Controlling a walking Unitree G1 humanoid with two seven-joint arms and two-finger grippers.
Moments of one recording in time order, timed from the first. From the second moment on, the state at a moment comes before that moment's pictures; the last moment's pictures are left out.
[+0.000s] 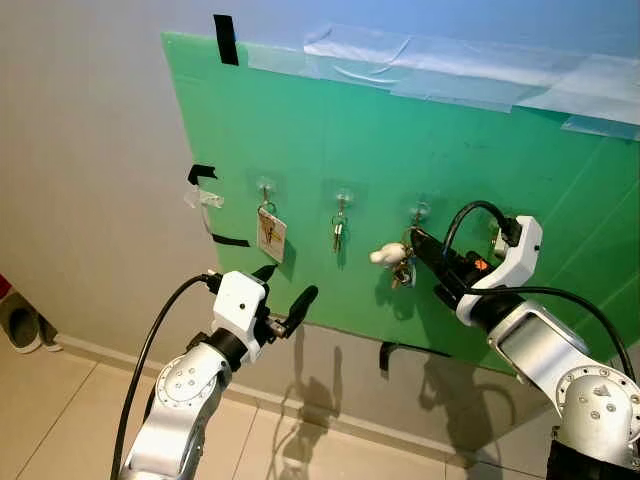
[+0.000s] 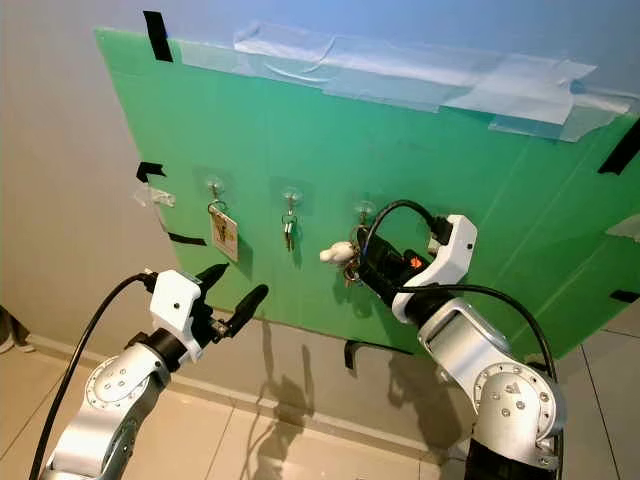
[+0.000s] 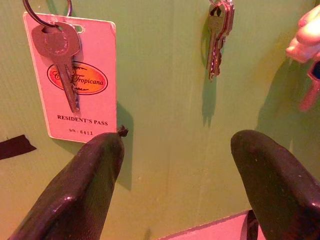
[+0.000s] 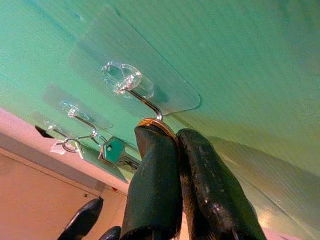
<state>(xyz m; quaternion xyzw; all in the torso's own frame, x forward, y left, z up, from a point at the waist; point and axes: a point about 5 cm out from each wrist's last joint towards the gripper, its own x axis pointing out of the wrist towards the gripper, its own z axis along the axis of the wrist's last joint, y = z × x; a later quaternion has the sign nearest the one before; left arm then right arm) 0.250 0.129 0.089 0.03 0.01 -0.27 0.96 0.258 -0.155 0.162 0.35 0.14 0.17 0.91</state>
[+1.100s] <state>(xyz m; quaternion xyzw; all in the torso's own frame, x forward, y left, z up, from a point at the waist) 0.250 0.129 0.089 0.03 0.01 -0.27 0.96 0.262 -0.159 0.162 0.13 0.09 0.15 0.98</state>
